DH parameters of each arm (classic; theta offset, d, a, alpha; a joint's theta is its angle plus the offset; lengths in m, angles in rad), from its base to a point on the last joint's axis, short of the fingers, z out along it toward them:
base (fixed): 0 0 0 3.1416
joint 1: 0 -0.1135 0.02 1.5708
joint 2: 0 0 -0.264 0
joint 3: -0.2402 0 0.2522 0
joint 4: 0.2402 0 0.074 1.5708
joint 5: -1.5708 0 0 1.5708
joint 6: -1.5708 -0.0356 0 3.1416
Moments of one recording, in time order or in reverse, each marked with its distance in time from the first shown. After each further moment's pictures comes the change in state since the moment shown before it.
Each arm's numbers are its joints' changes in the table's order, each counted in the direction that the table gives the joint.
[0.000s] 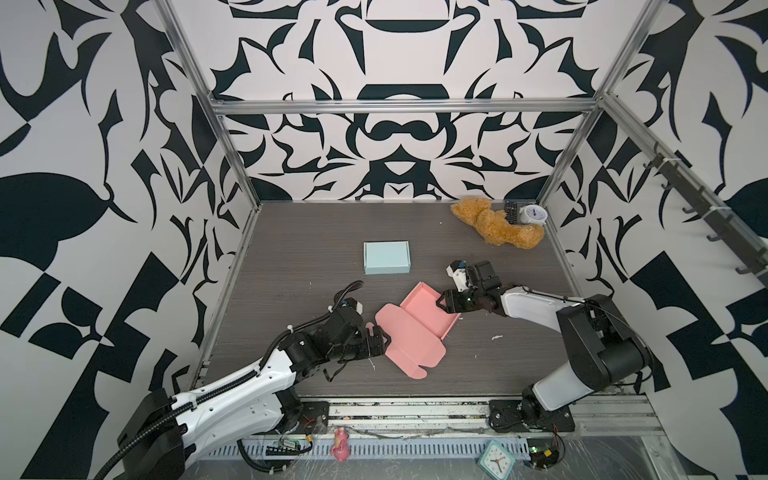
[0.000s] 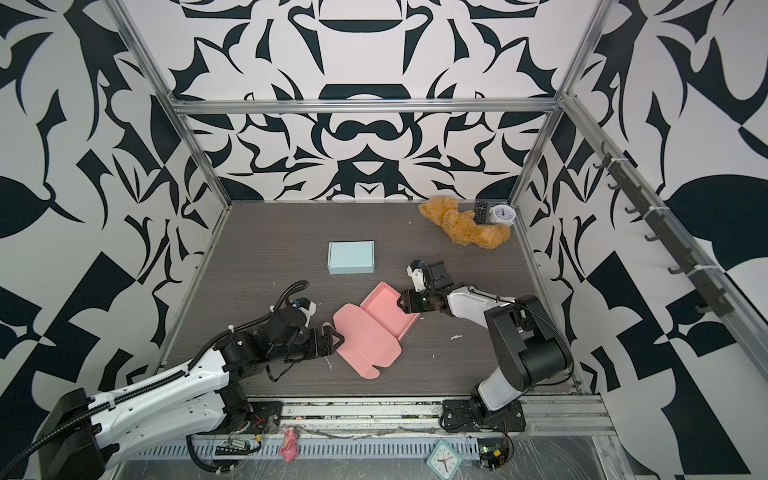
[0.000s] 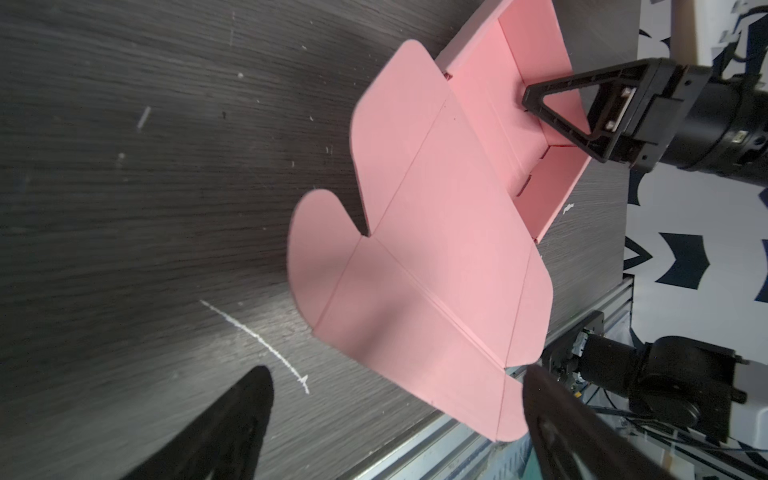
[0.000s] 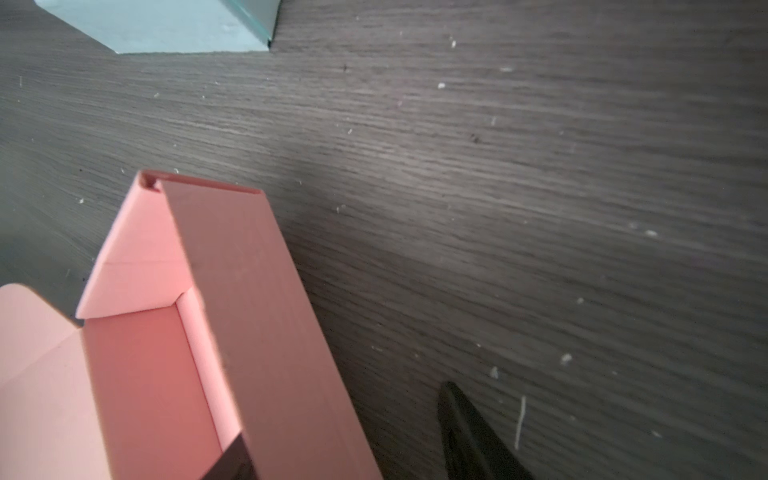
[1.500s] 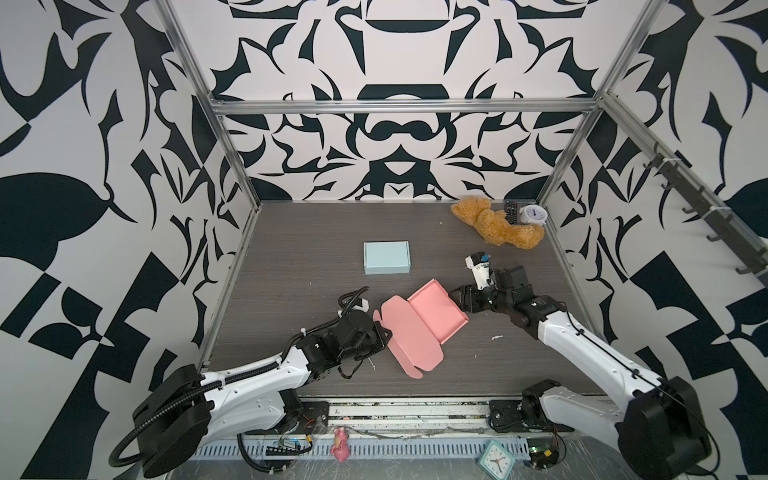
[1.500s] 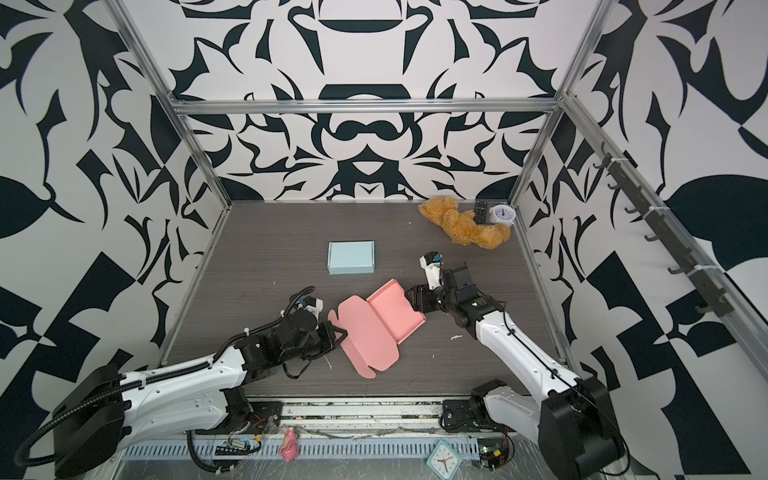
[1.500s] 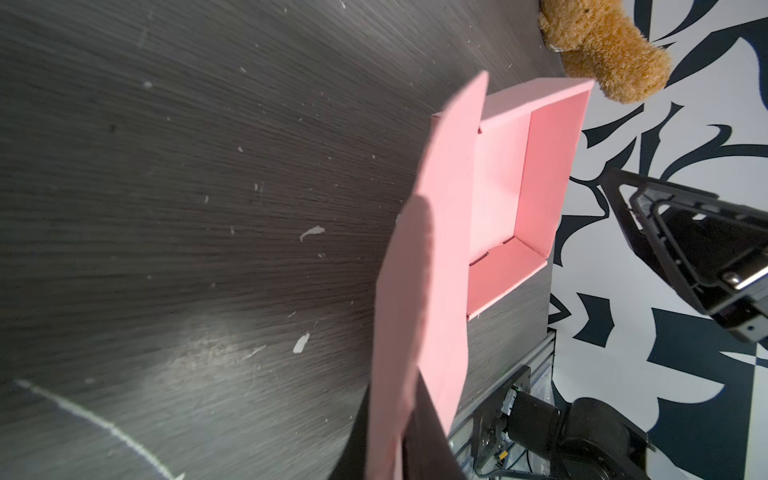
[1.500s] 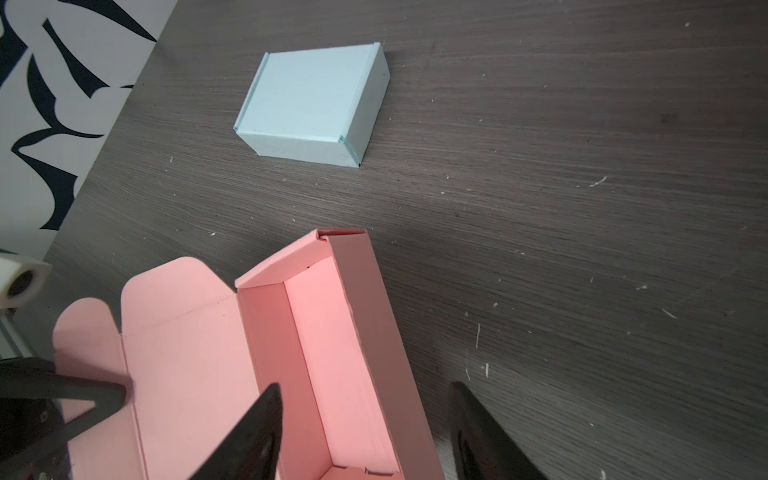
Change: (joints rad) left arm 0.058 0.114 0.037 -0.311 0.091 0.208; right arm 0.000 -0.557 0.062 0.190 -0.049 0.004
